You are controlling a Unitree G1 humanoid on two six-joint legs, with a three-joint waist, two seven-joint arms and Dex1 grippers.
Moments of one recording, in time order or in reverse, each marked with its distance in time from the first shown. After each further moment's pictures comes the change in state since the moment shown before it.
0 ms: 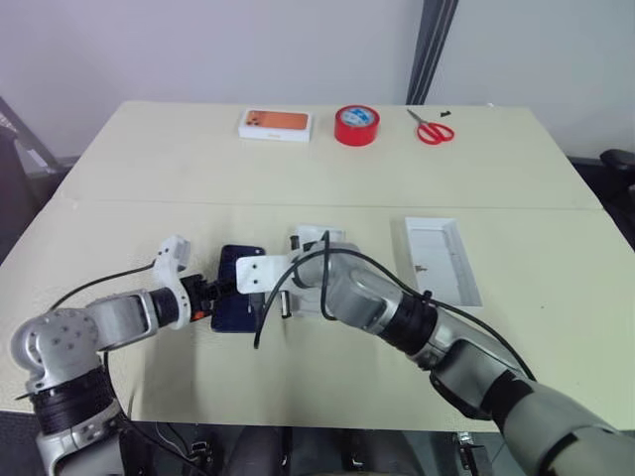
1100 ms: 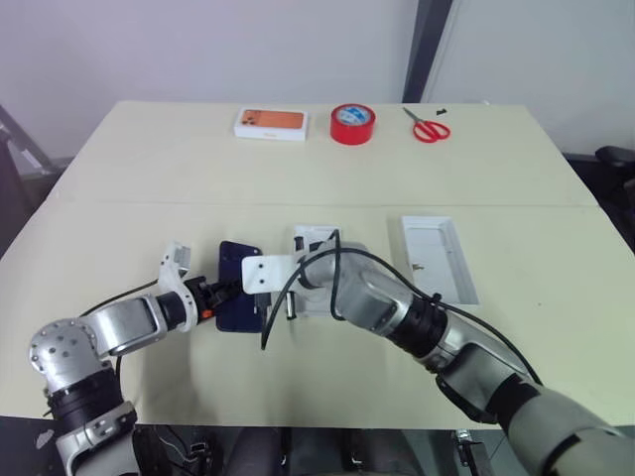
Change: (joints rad) left arm 0.018 -0.069 0.119 0.146 -0.342 -0.044 0.360; right arm 0.026 -0.054 -0.058 -0.100 0.002 0.015 0.039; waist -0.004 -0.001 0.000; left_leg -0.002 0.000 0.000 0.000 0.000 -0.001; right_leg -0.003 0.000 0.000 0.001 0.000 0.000
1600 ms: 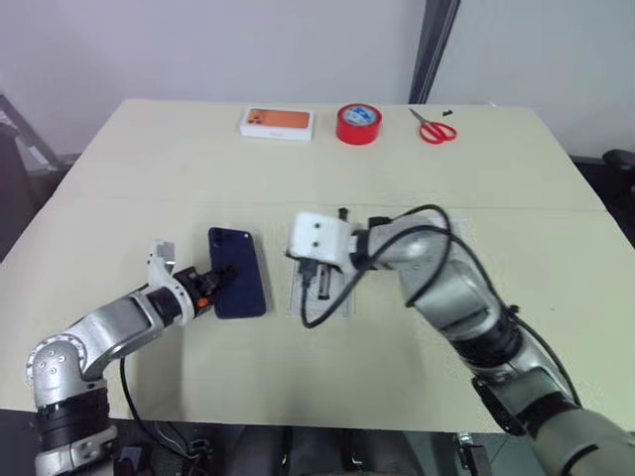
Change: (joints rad) left arm 0.072 0.103 -0.226 -0.044 -0.453 -0.425 0.236; right arm 0.173 -0.228 -0.383 -0.448 0.236 0.097 0.086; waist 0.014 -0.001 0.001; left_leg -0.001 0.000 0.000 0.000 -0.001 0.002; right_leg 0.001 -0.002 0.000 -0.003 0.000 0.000
